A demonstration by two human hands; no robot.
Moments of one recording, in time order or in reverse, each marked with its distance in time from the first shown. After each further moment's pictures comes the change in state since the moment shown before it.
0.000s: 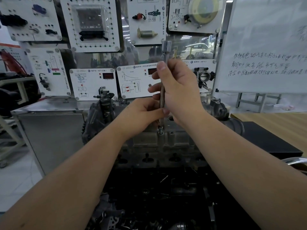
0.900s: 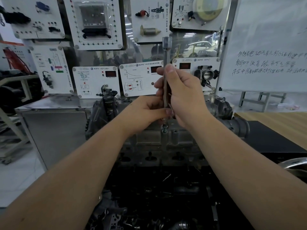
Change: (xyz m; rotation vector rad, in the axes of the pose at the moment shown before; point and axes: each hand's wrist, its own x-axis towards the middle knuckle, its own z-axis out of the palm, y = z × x) left_hand -0.001 -0.002 -0.005 -0.047 -0.011 -0.022; right_hand -0.004 0.012 -0.001 0.065 -0.005 0.046
